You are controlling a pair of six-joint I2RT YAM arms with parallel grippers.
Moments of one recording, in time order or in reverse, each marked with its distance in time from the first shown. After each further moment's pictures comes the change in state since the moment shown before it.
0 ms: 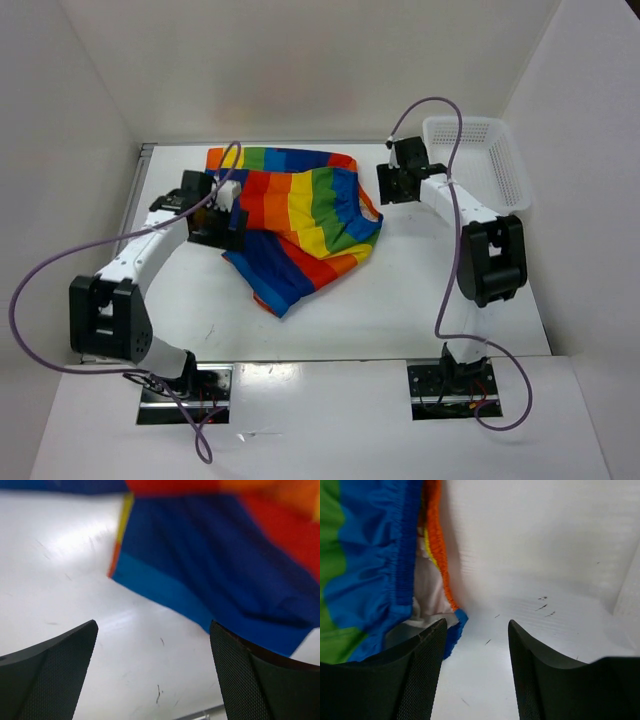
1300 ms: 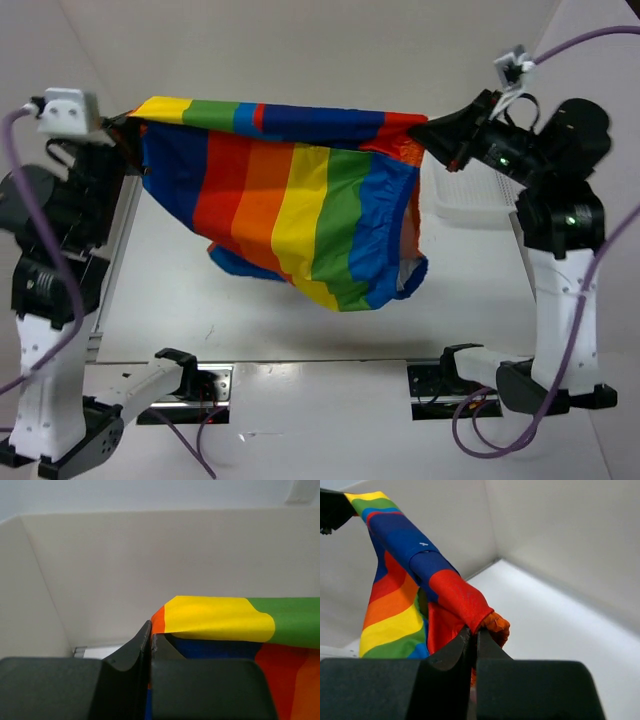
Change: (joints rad) left arm -0.105 -0.476 0.506 0.303 -0.336 -0.027; right arm -0.137 -0.613 0.462 -0.091 -0.800 0.176
